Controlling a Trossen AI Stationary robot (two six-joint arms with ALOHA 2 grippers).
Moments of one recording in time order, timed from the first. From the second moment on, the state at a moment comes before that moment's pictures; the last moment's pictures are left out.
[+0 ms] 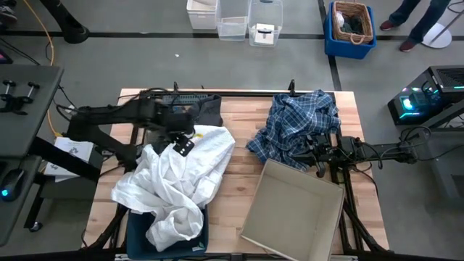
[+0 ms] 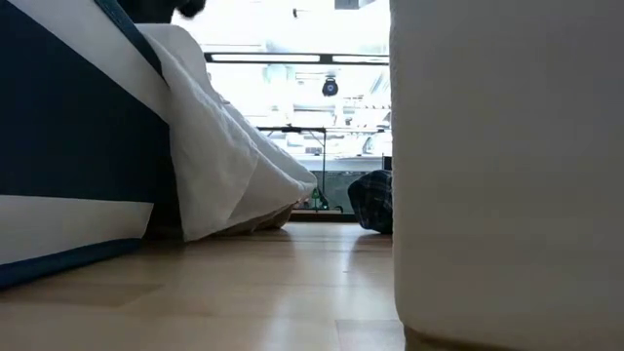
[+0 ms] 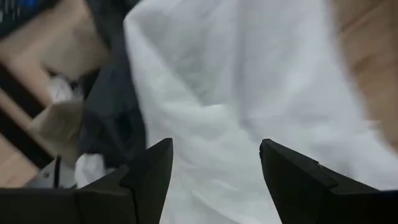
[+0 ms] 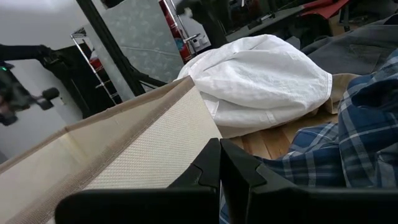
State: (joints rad) left arm 0.03 1.40 1.50 -1.56 -0.09 -0.86; right arm 0.08 0.03 0.01 0.02 -0.02 0.45
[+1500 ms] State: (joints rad) left arm -0.45 1.25 1.93 -0.97 0.01 -0.69; right arm 0.08 0.03 0.01 0.02 -0.02 0.45
